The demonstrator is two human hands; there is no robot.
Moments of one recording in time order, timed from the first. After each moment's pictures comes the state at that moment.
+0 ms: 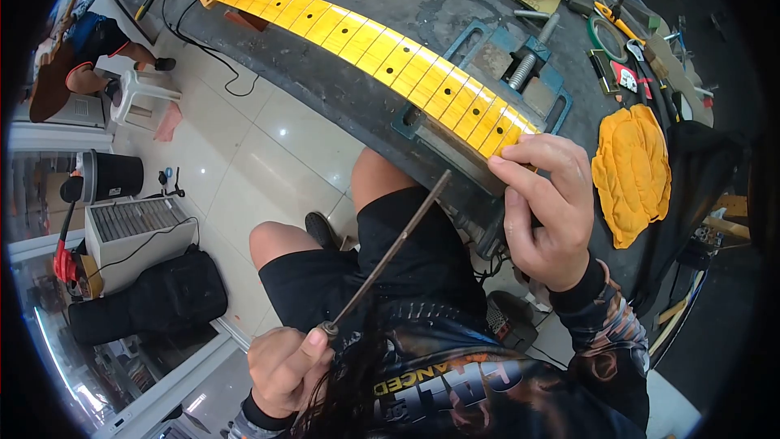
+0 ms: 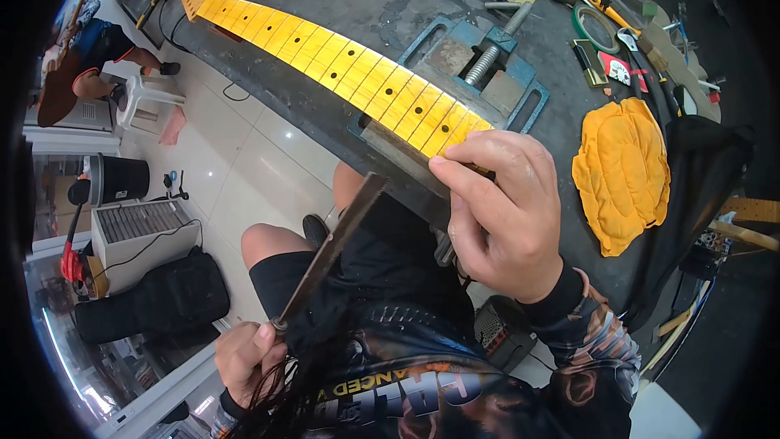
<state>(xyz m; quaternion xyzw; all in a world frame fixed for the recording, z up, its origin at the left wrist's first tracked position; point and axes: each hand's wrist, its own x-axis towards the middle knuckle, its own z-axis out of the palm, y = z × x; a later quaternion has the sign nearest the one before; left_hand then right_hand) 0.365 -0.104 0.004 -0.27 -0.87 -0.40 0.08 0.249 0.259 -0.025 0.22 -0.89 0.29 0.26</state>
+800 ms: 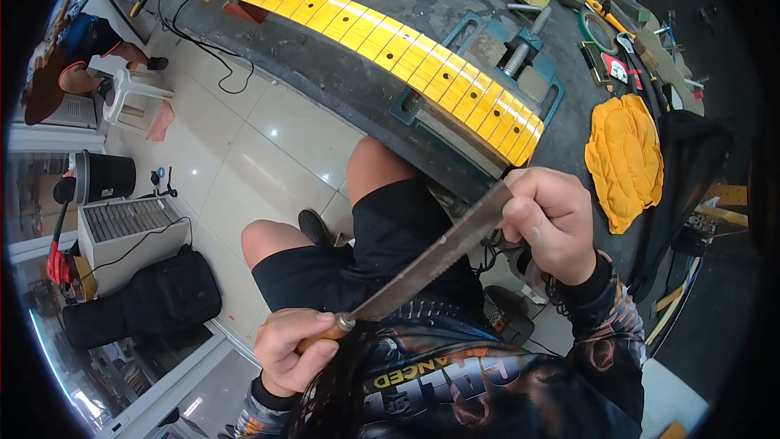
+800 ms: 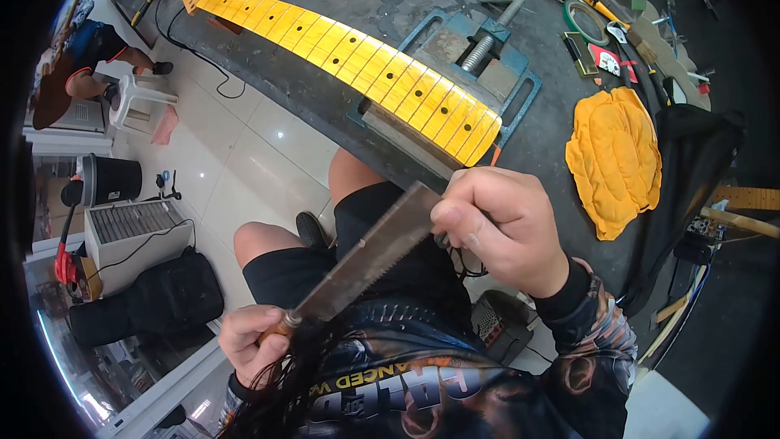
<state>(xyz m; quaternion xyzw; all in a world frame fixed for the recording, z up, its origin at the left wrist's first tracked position) 0.375 -0.115 -0.036 -0.24 -0.77 -0.59 0.01 0.271 0.263 -0.011 0.13 -0.74 0.65 -0.04</state>
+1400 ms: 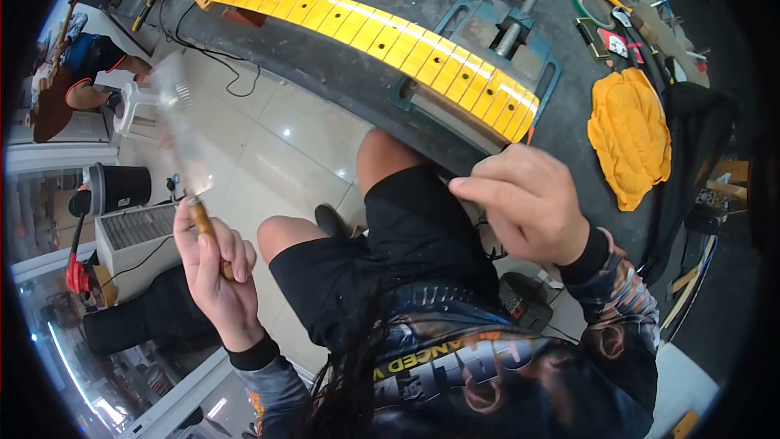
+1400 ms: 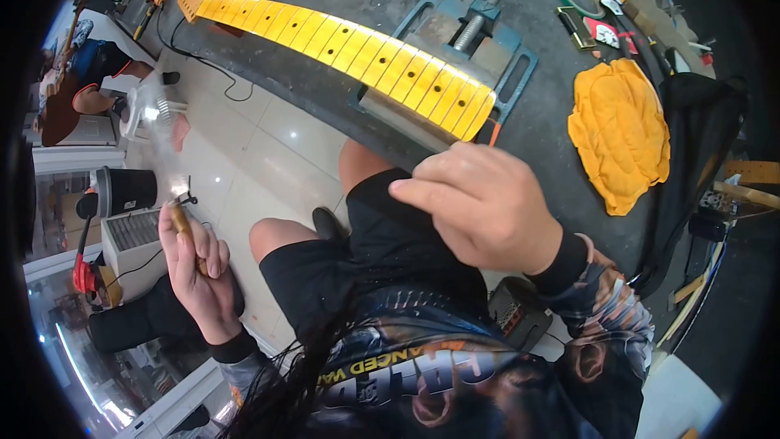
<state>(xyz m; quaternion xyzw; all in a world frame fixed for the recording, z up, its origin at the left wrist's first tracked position) 0.300 -0.148 -0.013 0.07 -0.61 -0.78 0.10 0.266 0.256 -0.028 0.34 -0.85 0.35 0.17</state>
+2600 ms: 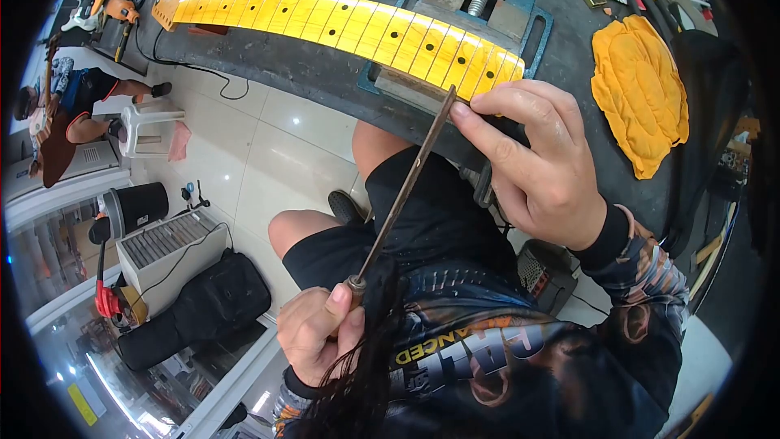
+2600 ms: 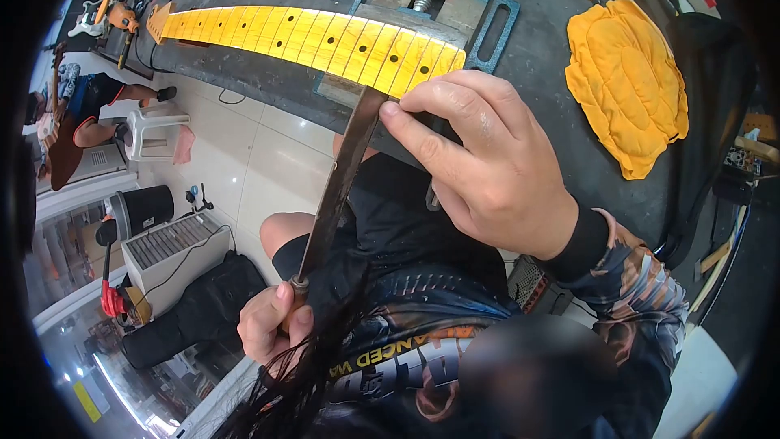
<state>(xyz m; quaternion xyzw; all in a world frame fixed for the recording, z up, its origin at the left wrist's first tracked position) 0.354 -0.071 -0.015 -0.26 -0.84 -0.46 0.10 0.277 0.264 -0.032 0.23 -0.91 0.26 0.21</state>
